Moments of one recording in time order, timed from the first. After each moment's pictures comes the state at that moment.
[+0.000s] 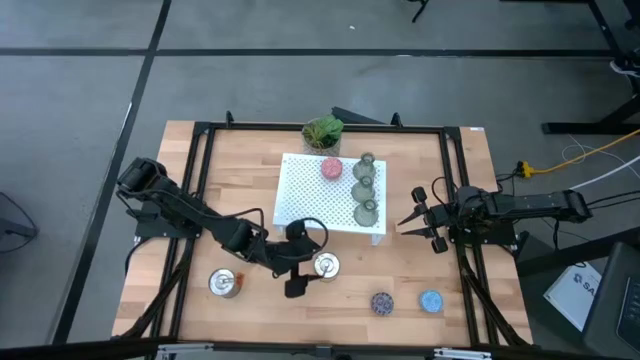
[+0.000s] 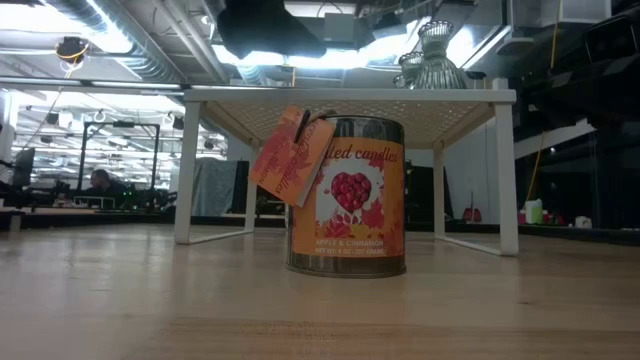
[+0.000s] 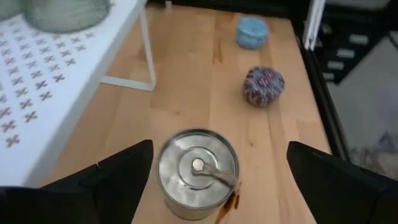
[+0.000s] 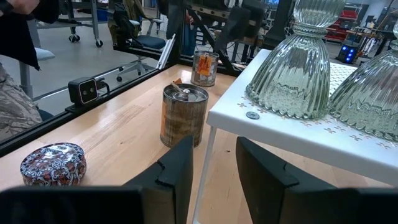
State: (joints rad) left arm -0.45 1.61 1.12 -0.14 -0.36 -0.40; right arm 0.07 0.19 0.01 0.05 -0.26 -0.15
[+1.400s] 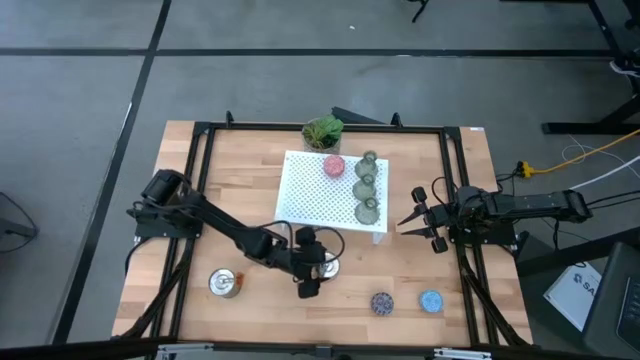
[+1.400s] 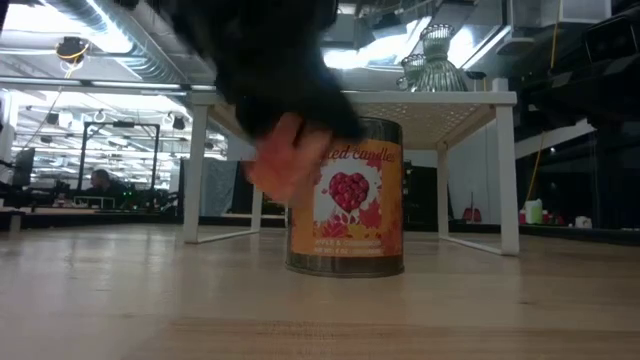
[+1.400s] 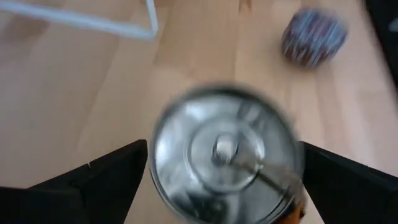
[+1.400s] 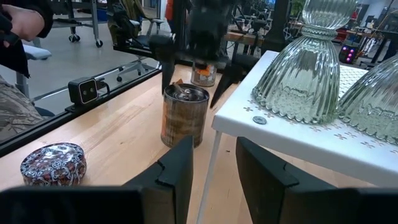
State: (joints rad) left arm -0.40 1.84 1.12 -0.05 -0.35 -0.43; right arm 0.07 0.19 0.01 0.05 -0.26 -0.15
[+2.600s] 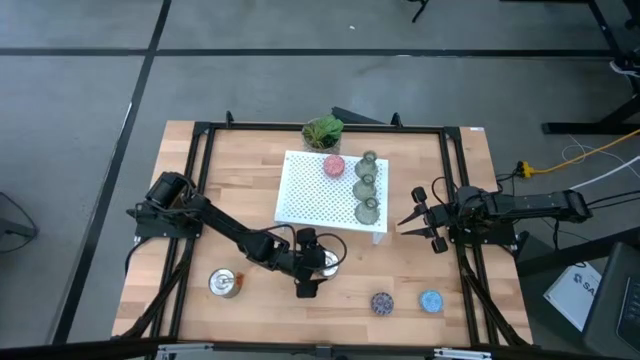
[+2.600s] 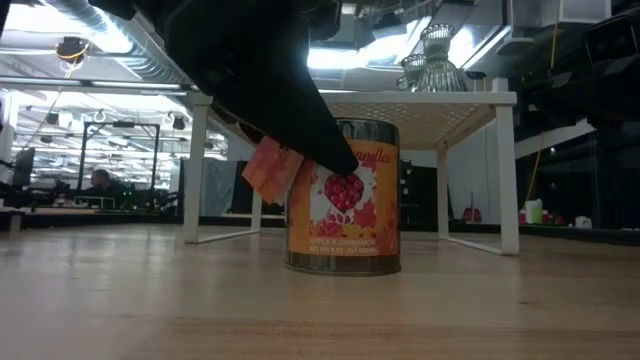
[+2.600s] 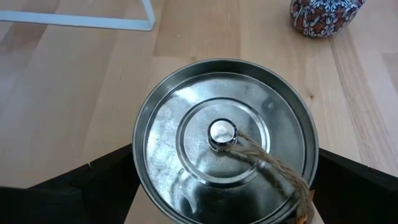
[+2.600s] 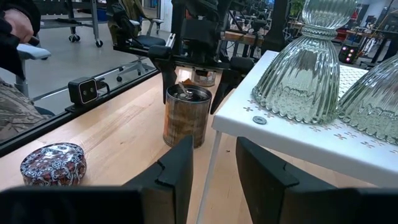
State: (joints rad) left arm -0.40 1.87 1.11 -0.05 -0.37 -0.33; right arm 0.07 0.19 0.01 0.05 -0.26 -0.15
